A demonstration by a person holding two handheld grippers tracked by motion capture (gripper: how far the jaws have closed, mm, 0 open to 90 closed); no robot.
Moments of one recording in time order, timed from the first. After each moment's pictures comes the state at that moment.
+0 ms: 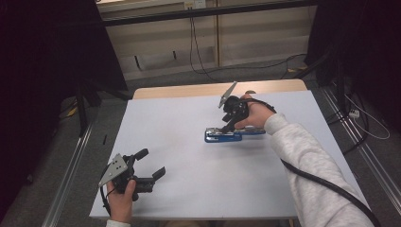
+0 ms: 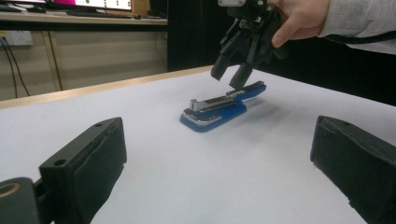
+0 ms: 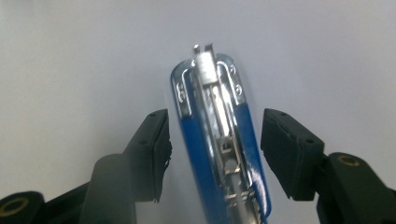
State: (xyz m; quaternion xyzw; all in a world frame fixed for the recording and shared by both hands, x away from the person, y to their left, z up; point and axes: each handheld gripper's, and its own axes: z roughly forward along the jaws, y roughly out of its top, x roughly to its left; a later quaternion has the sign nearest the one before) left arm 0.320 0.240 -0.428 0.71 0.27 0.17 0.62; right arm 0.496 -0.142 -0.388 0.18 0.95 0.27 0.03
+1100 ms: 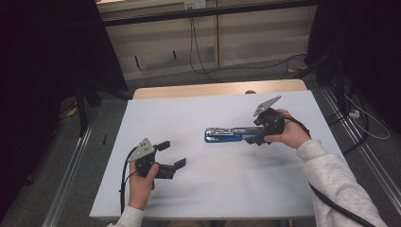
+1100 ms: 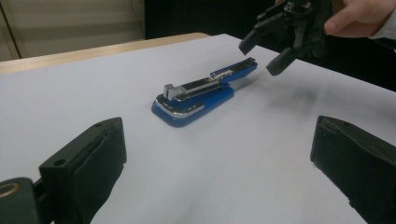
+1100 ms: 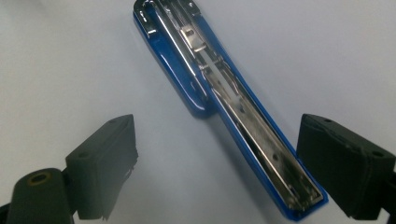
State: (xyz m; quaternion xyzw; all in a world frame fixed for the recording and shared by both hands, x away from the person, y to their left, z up) left arm 0.361 0.185 -0.428 0.75 0.28 0.11 0.58; right arm 0.438 -0.232 -0.411 0.30 0.89 0.32 0.09
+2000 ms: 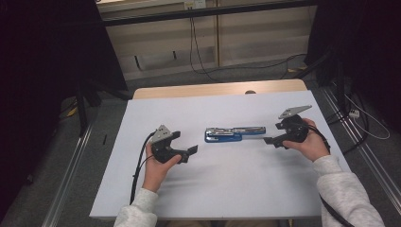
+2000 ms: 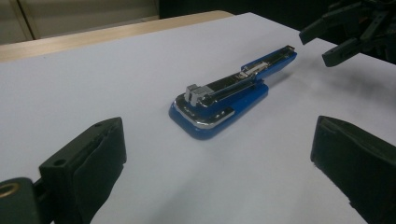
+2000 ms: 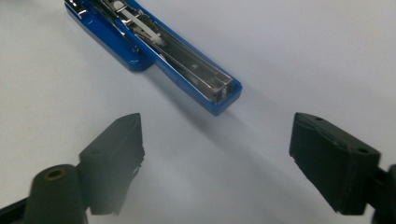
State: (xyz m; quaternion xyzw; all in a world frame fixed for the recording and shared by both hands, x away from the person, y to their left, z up) left arm 0.407 0.143 -0.436 0.78 0.32 0.11 0.53; right arm 0.409 -0.292 -0.430 0.41 0.83 0.35 0.14
